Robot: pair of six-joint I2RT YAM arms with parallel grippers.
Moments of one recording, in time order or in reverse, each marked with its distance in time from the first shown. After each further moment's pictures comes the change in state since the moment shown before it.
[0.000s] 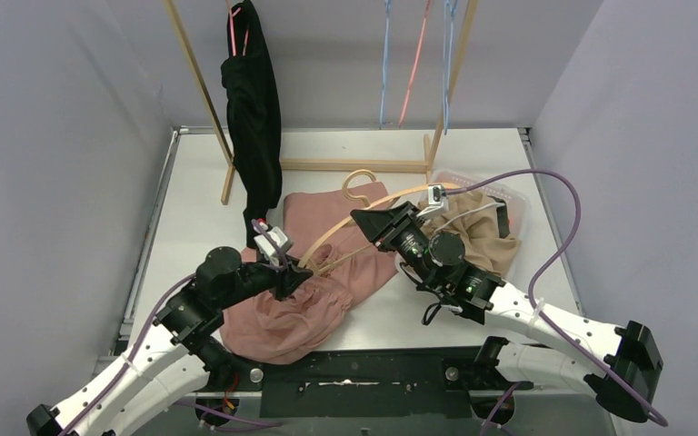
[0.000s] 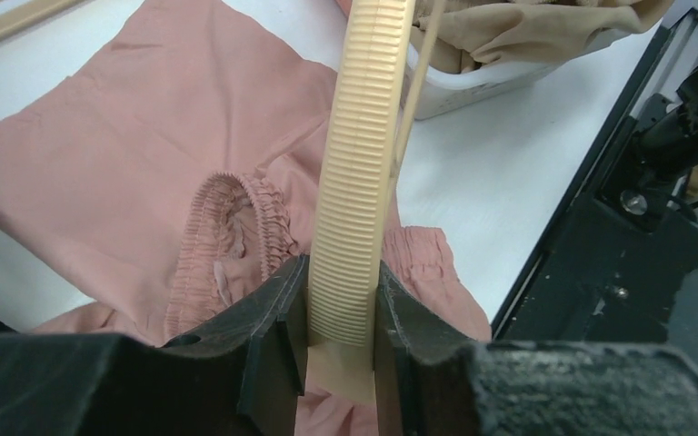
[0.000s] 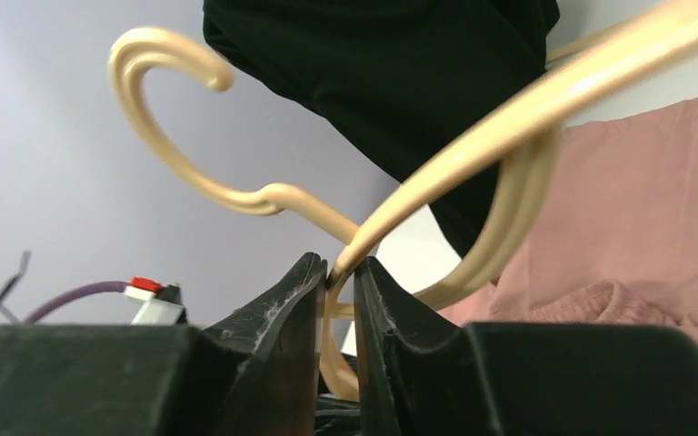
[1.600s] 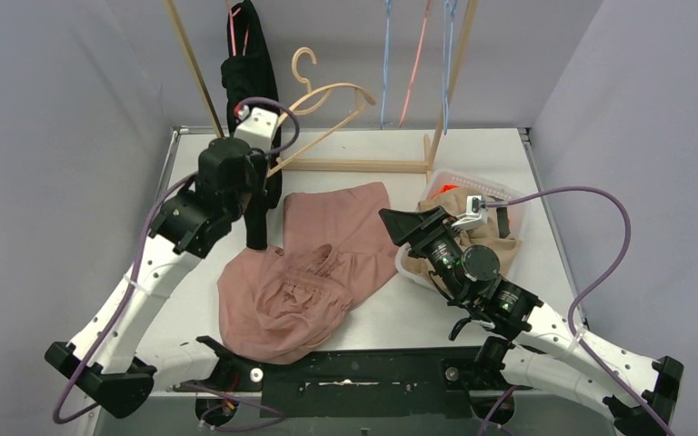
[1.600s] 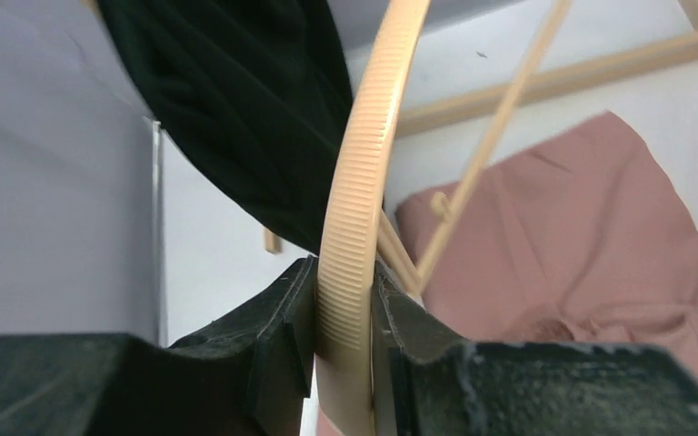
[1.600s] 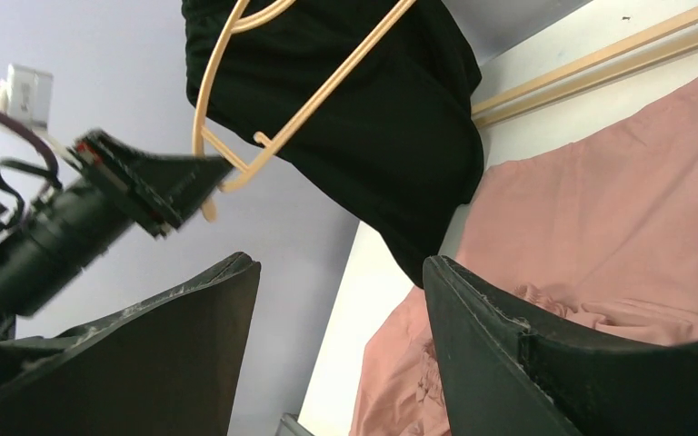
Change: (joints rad) left arm 0.094 0.537 0.853 -0.432 -0.699 0.160; right arm -0.006 -0.239 -0.020 -0.228 0.147 -0.049
